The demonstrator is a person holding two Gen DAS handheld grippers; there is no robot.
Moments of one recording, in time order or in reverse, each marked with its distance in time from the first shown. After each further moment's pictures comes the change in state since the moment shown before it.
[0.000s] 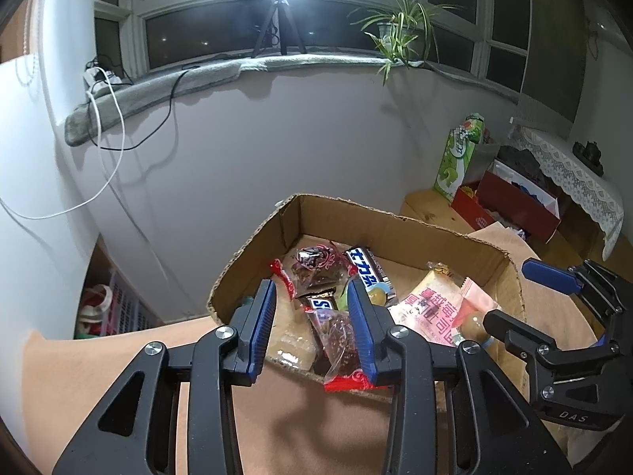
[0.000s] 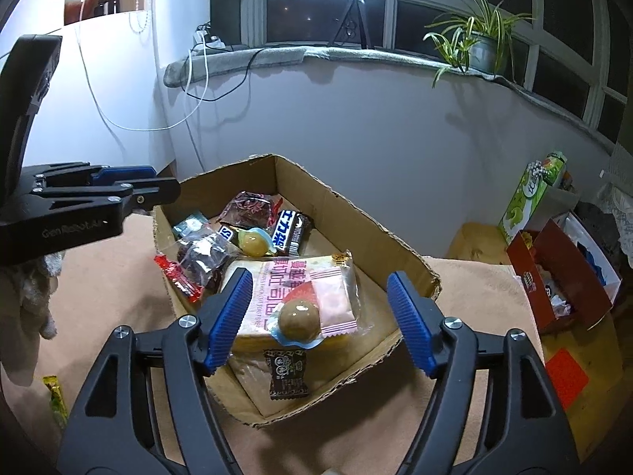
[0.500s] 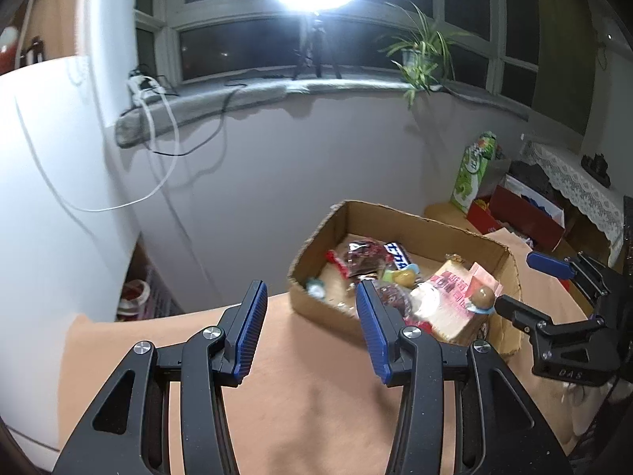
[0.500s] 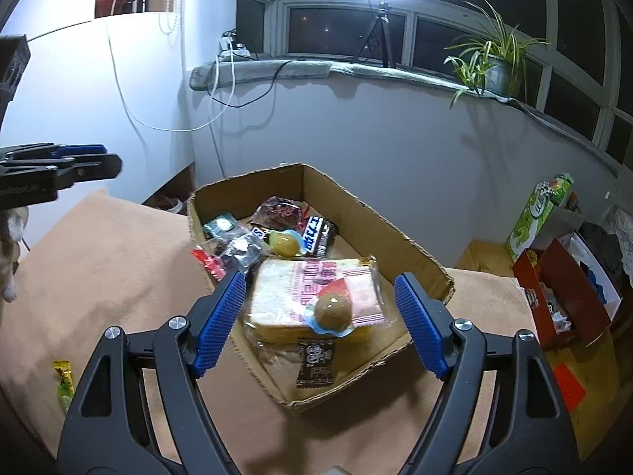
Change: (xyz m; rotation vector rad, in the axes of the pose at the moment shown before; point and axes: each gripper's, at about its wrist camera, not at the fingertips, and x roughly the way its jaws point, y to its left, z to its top) left arm -0.072 0.043 -0.019 -0.031 -0.054 0.072; right arm -0.022 0.022 -0.007 -0.063 -0.047 0.037
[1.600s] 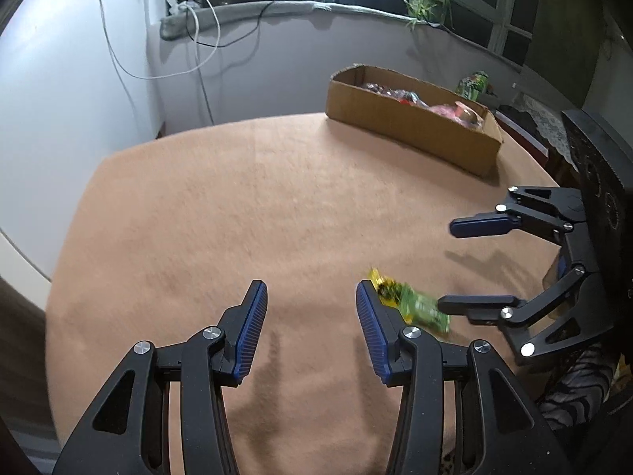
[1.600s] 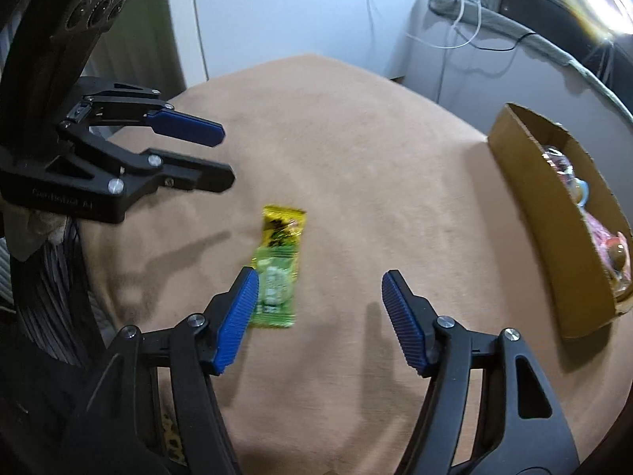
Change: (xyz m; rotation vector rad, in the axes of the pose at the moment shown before) left arm -0.079 0.040 -0.182 -0.045 0.206 -0.052; right arm -0.033 0.191 -0.110 -0.442 0.249 0.484
